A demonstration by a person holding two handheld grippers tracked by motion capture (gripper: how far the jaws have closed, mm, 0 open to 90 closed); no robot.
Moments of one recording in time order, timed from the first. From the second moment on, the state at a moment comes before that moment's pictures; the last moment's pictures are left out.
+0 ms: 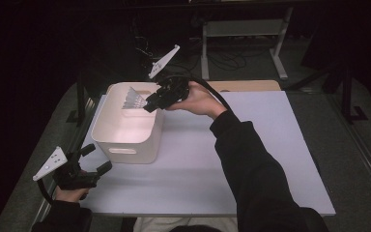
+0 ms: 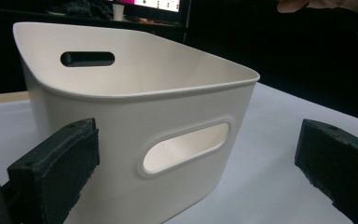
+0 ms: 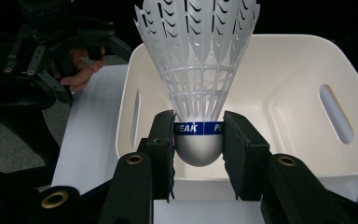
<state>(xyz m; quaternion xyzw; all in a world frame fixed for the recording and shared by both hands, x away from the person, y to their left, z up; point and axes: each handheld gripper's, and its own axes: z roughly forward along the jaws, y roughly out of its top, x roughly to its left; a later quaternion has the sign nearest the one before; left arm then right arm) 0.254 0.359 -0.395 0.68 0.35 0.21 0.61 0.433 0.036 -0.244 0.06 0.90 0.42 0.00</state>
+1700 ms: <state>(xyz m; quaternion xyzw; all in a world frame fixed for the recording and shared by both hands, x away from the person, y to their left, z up) 0.252 0.361 -0.395 0.67 0.35 0.21 0.62 0.442 0.089 -0.312 0.04 0.93 0.36 -0.06</state>
